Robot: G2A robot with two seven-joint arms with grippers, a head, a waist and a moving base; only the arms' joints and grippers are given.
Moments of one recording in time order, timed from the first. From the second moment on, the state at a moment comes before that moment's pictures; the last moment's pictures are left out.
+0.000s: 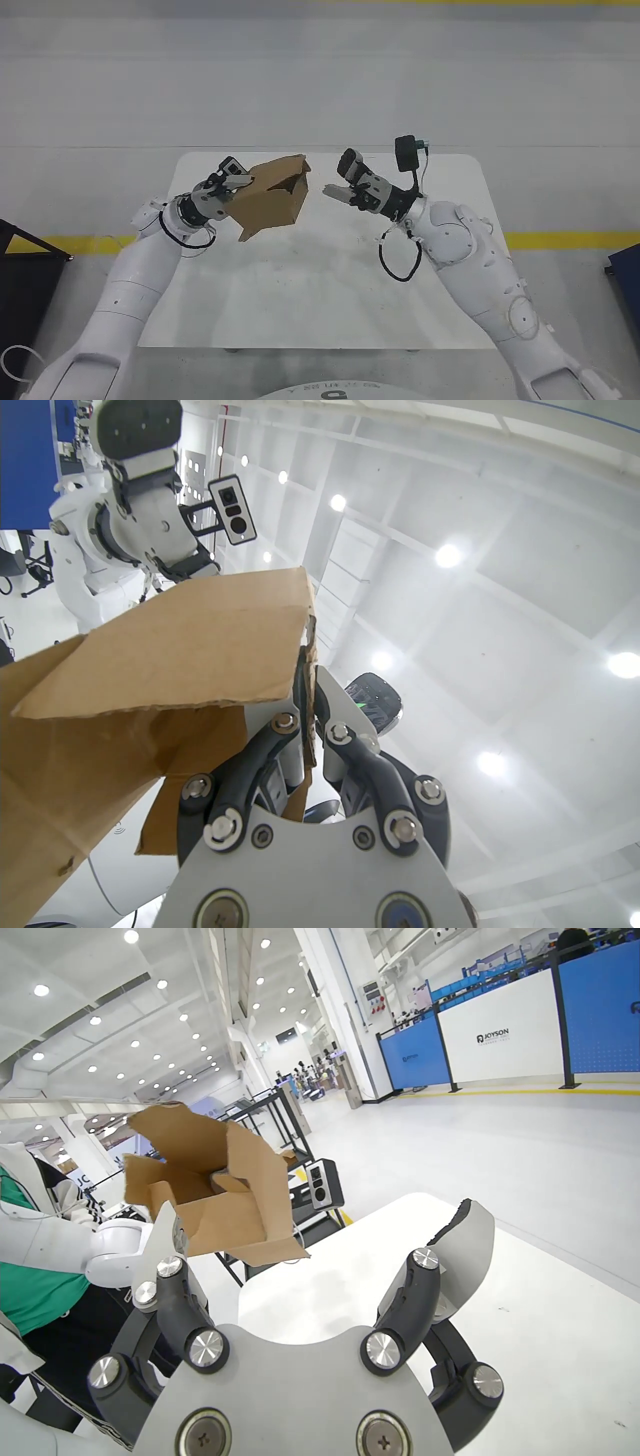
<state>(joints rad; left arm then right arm) 1.07 -1.19 -1.18 -1.10 -1.13 0.12 -1.51 -1.31 -1.10 1.15 -1.68 -0.35 -0.69 0.26</state>
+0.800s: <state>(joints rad) 1.08 -1.20 -1.17 -1.11 -1.06 0.08 -1.49 -1.31 -1.11 1.10 -1.75 -0.56 -0.52 0.26</state>
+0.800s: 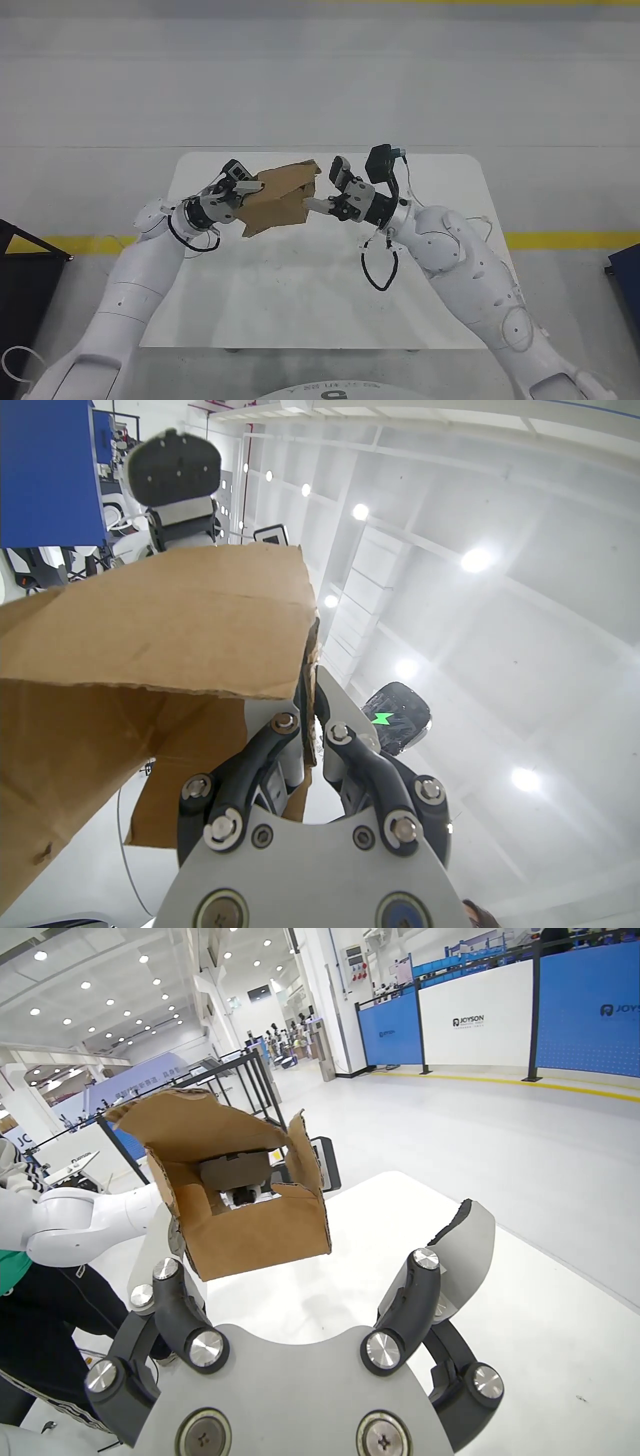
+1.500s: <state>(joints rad) 1.10 -1.20 -1.18 -1.11 -1.12 0.12 -1.53 -1.31 -1.12 1.15 -1.71 -0.48 -0.54 0.19</state>
